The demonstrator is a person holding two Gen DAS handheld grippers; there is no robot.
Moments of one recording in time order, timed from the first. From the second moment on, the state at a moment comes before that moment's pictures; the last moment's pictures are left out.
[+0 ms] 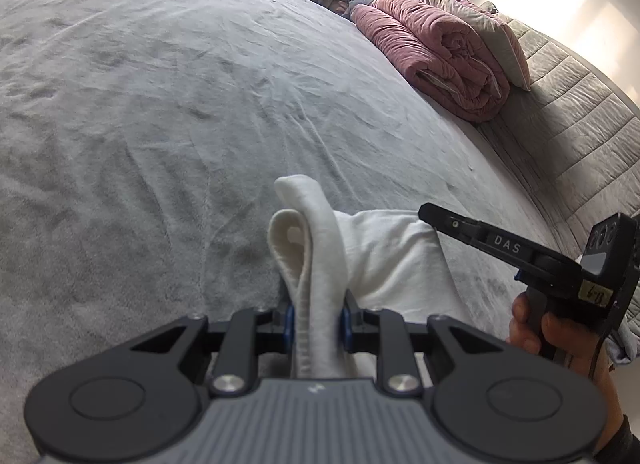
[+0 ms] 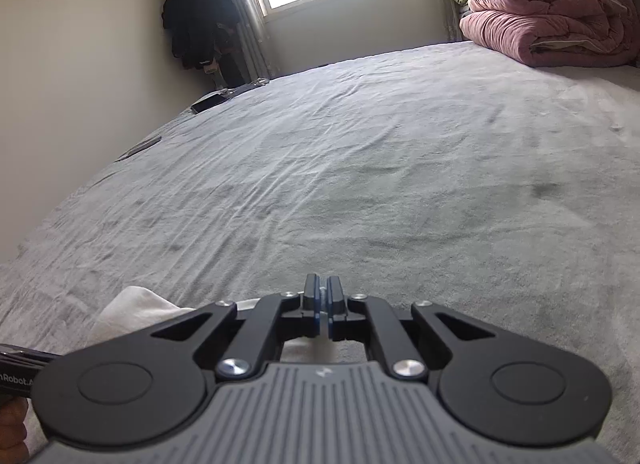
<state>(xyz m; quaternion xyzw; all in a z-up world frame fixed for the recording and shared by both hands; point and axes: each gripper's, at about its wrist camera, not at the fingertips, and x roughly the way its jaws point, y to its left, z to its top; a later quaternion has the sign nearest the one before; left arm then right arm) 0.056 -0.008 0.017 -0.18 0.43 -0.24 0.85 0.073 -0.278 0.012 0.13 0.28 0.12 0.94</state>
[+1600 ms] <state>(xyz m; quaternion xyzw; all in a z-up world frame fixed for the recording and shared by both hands) 0.059 -0.003 0.013 -0.21 0.43 -0.23 0.85 0.010 -0.294 -0.013 0.35 0.41 0.12 0.83</state>
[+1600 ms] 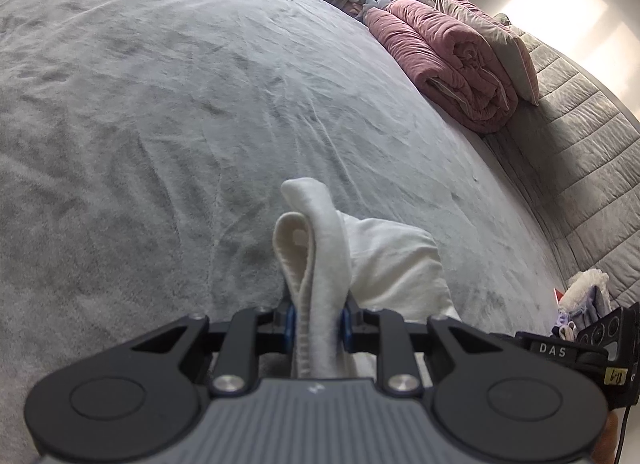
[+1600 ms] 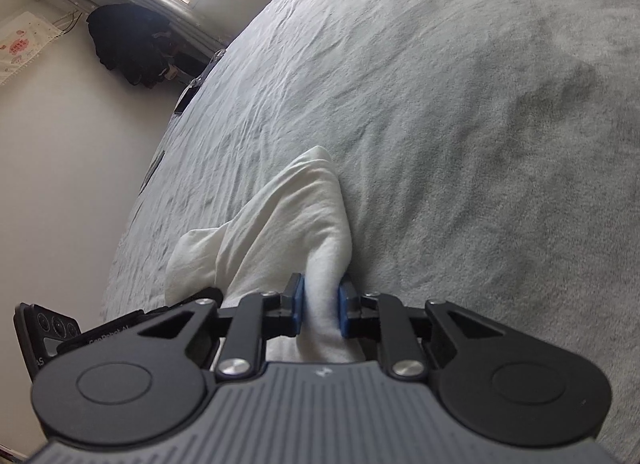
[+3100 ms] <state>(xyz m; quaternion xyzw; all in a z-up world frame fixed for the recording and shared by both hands) 0.063 0.009 0.021 -0.22 0.41 -0.19 0.86 0.018 -0.290 -0.001 0.33 0.40 0.13 0.84</state>
